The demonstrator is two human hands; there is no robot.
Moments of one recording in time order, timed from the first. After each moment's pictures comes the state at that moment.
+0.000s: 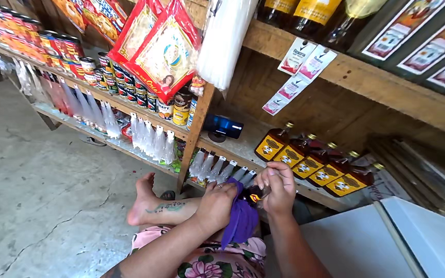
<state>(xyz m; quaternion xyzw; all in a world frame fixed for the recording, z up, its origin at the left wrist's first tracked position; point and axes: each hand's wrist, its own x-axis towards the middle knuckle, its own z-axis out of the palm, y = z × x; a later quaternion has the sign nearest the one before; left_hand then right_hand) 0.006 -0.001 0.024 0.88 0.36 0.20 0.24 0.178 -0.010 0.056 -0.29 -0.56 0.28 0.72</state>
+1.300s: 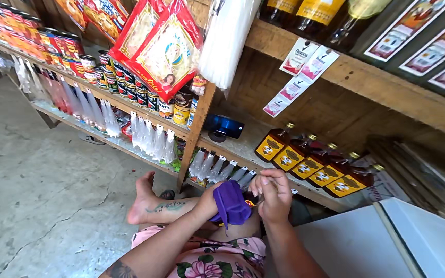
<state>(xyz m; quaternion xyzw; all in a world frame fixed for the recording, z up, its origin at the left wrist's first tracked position) 0.001 0.016 -0.011 0.68 0.35 0.35 0.54 0.163 -0.022 0.052 -0.28 -0.62 0.25 0.68</state>
